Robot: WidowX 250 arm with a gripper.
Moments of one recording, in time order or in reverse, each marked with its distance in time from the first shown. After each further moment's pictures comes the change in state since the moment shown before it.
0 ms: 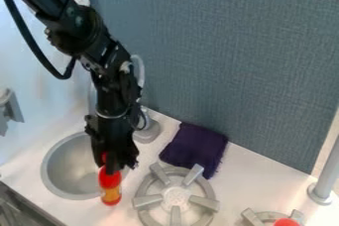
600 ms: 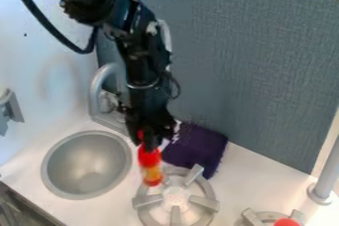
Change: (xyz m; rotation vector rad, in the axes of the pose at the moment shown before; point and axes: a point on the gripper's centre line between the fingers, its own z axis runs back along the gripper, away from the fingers) arm 0.031 -0.032 0.051 -0.071 -0.110 0.032
